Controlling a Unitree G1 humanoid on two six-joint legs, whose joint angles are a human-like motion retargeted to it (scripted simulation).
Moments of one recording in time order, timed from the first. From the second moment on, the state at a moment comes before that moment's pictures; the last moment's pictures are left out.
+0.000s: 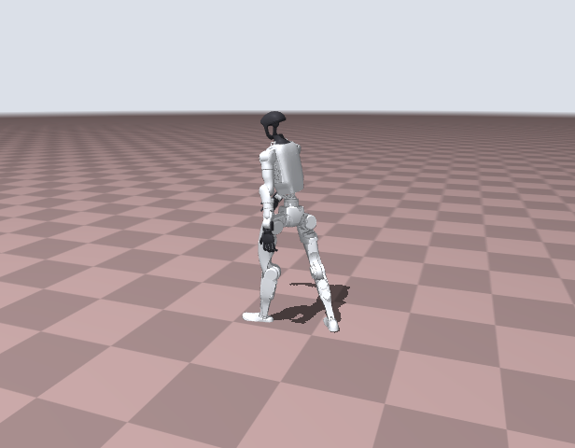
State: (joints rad) left arm -0.06 0.27 0.06 1.60 -0.08 -0.16 -0.19; right arm -0.47 -0.26 0.13 1.22 -0.06 -0.17 -0.04; waist 0.41 -0.15 0.18; left_leg -0.13 0.10 0.77 -0.09 -0.04 -0.14; right_leg 0.25 -0.23 -0.47 0.13 -0.27 0.18
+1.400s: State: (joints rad) left arm -0.14 0.22 -0.07 1.61 0.14 -0.21 -0.14; right arm -0.20 -0.24 0.00 1.43 0.06 -0.20 0.00; waist 0.11 -0.09 0.04; left_leg 0.13 -0.03 0.22 0.05 -0.31 -0.08; right_leg 0.07 -0.13 -0.13 0.05 -0.19 0.22
